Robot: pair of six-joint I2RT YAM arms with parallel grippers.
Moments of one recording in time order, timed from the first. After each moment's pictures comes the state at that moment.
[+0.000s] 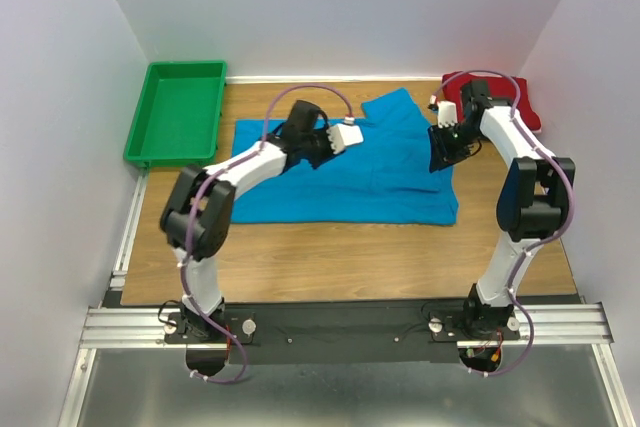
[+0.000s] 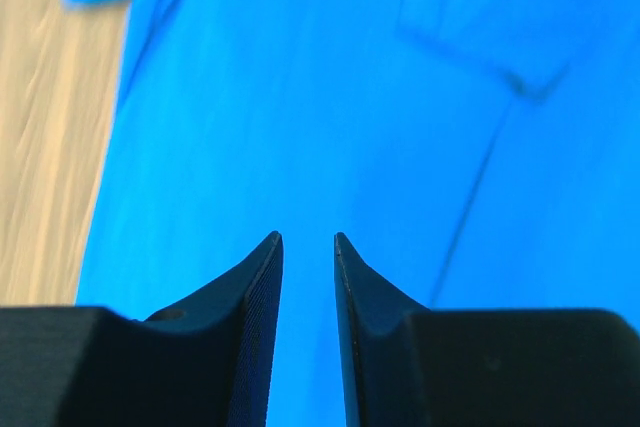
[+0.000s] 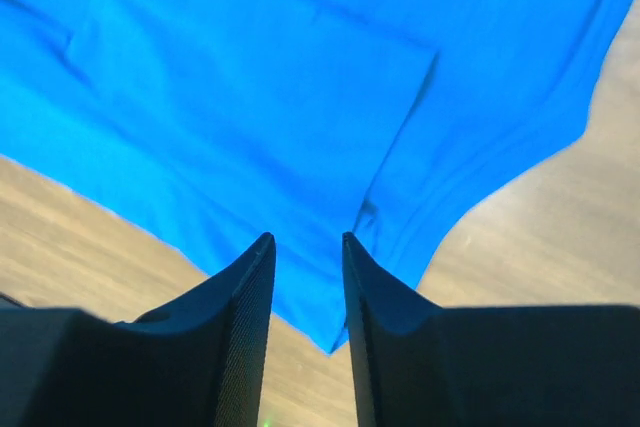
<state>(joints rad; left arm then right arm) -0.55 1.93 1.37 -0.13 0.37 0.69 0.00 1.95 1.60 -0.97 -0.38 -0.32</state>
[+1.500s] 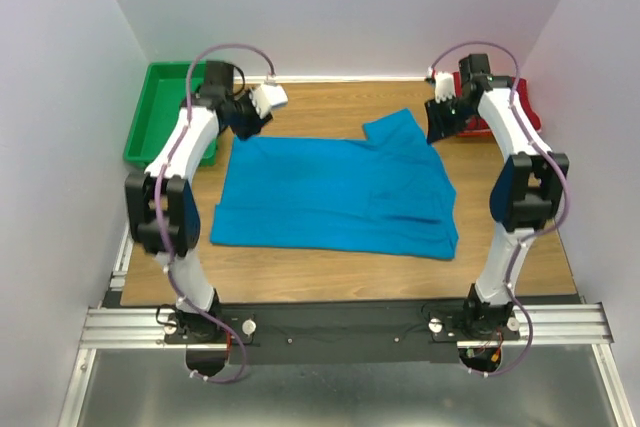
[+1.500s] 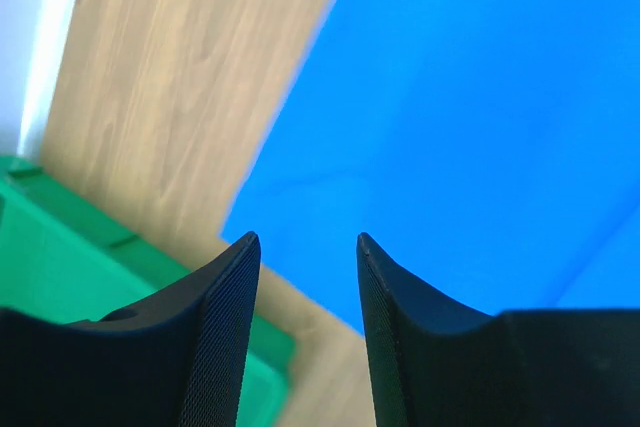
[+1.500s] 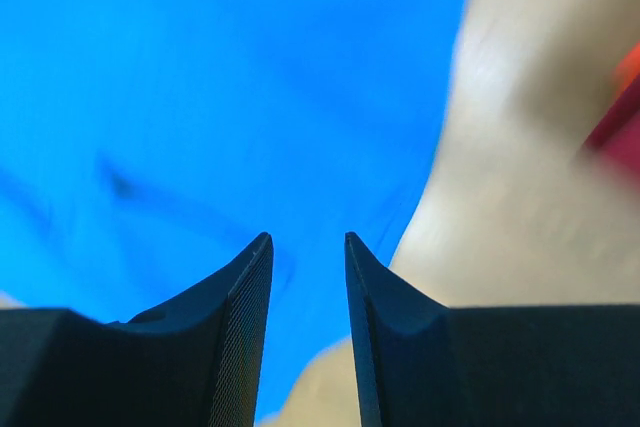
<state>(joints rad) -0.14 1.74 1.51 -0.64 0.42 0.91 0.03 1.96 1.77 -0.99 -0.35 -0.39</state>
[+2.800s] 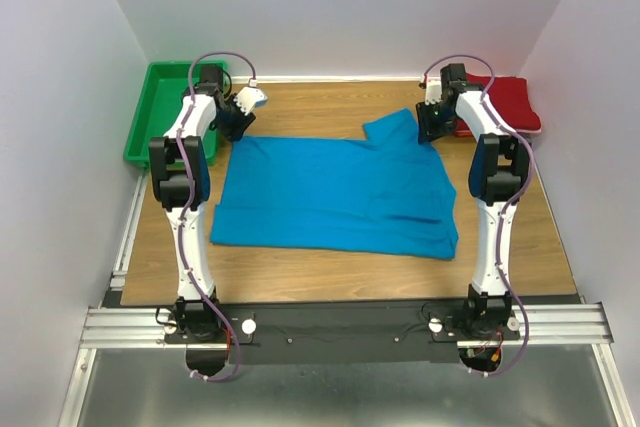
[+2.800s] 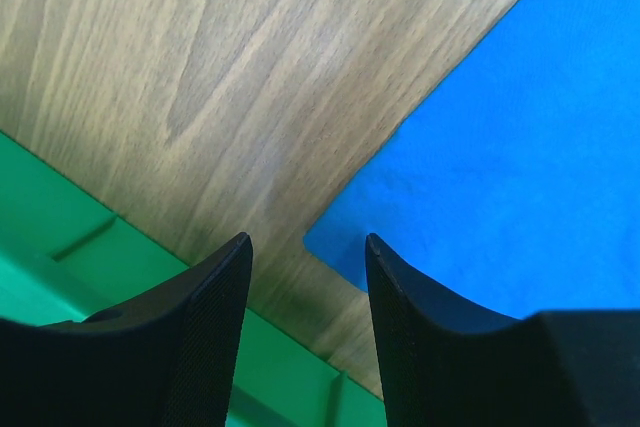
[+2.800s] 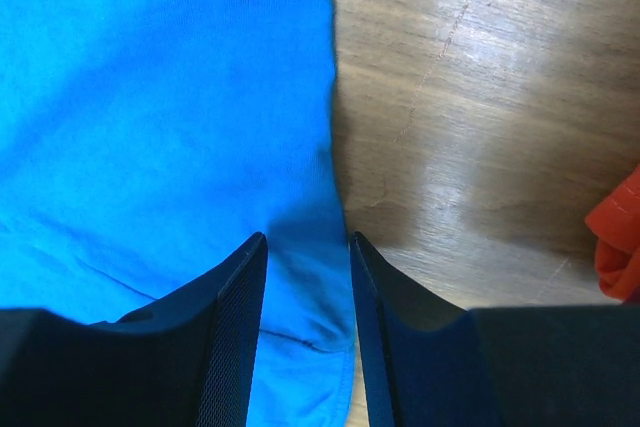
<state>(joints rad) 0.03 2.33 2.00 -0.75 0.34 0.90 0.03 2.41 2.08 -0.84 -0.23 -0.21</state>
